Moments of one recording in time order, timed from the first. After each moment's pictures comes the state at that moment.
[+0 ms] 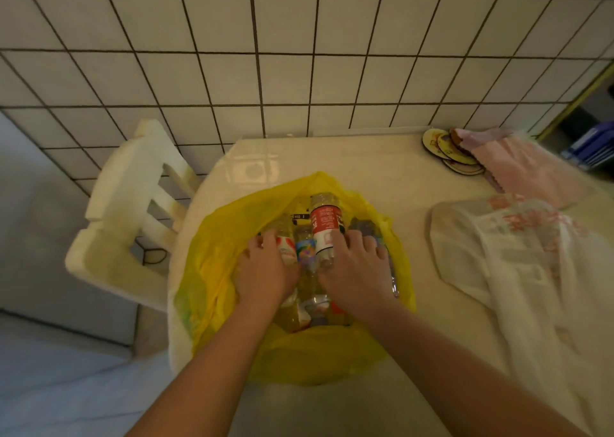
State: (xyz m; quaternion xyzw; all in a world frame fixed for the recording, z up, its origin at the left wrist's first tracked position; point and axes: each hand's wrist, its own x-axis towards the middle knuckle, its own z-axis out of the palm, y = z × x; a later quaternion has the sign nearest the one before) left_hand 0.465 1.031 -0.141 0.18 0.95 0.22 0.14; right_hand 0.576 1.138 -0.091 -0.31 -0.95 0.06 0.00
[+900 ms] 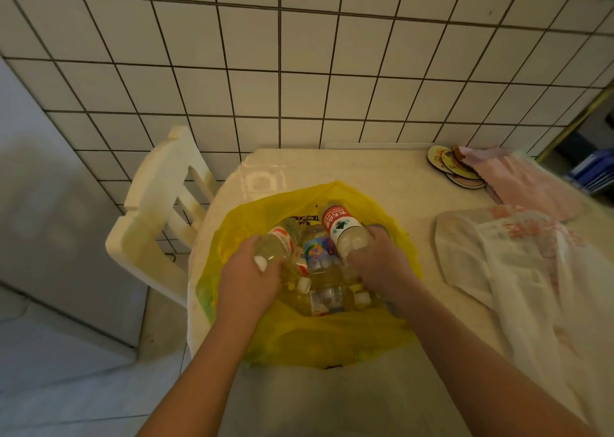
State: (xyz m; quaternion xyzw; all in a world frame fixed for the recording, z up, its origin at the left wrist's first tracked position) left_hand 0.496 0.944 -0.072 0.14 0.88 0.44 0.08; right_hand 0.592 1.136 -0.061 -0.43 -0.81 0.39 0.05
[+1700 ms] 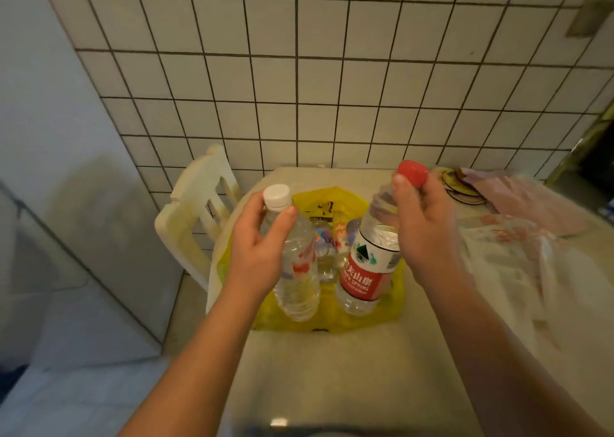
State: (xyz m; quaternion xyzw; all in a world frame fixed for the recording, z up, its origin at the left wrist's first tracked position) left_hand 0.601 0.924 0.030 0.29 0.65 0.70 -0.03; right_hand 0.702 1.098 0.069 -0.17 -0.67 0.61 0.38
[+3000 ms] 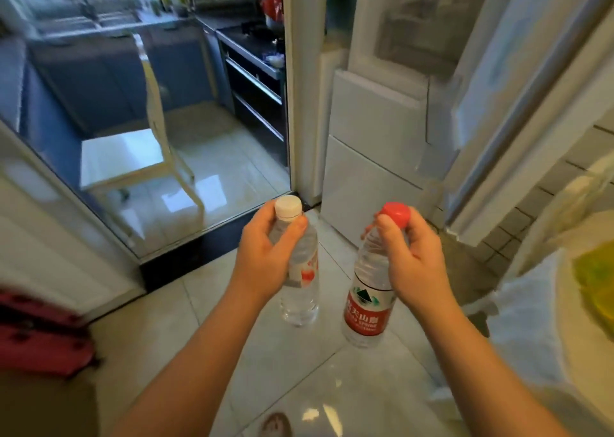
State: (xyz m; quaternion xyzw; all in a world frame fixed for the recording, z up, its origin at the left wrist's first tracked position) left_hand 0.814 0.281 -0.023 -0.10 0.74 0.62 -0.23; right_hand 0.754 0.471 -0.006 0.15 -0.76 0.63 0.03
